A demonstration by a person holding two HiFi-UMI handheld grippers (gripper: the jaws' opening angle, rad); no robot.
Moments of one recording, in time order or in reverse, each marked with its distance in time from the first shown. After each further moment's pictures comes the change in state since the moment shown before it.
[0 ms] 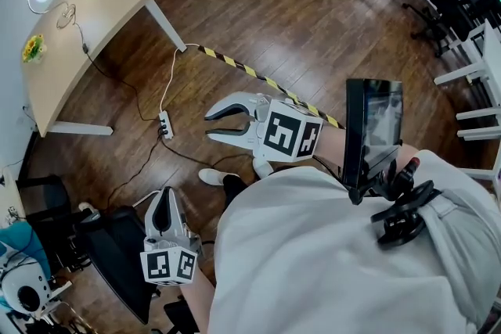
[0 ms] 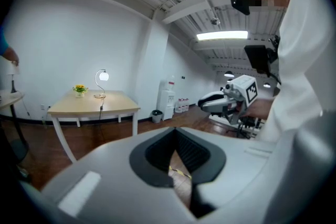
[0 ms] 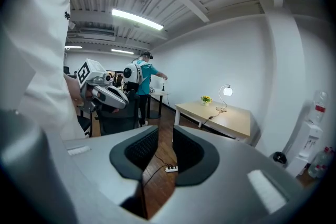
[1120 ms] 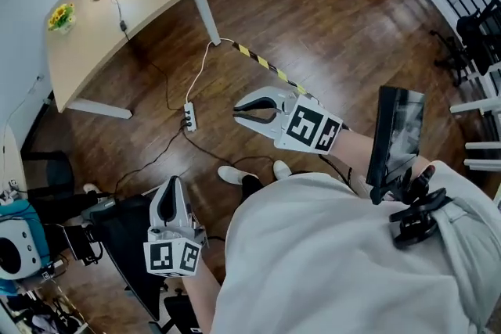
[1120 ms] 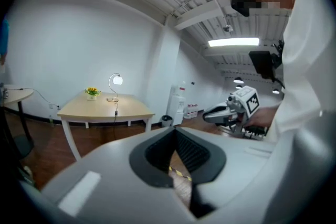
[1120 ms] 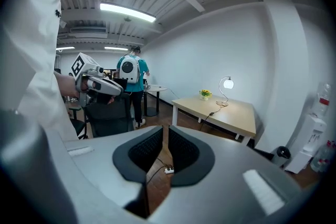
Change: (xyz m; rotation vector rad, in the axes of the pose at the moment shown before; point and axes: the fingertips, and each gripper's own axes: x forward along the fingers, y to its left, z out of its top) left arm -0.007 0.111 0.025 -0.049 -0.064 0.081; right arm 0.099 -0.038 0.000 0.046 0.057 -0.007
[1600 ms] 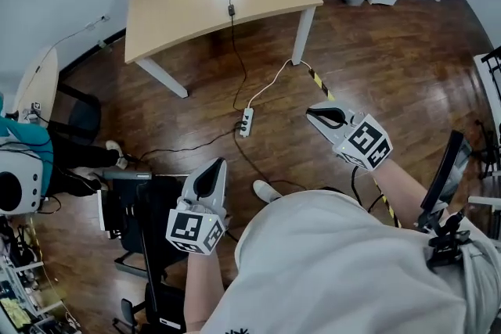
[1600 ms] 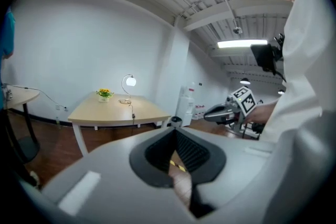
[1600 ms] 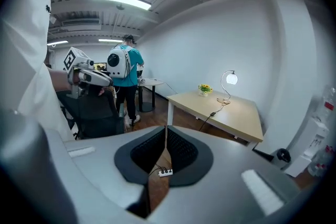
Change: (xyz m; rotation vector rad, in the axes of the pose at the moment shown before) left arm 0.005 0.139 0.007 -0.033 -0.017 0.029; right arm 0.124 -0.055 0.007 -0.009 0.090 -0.033
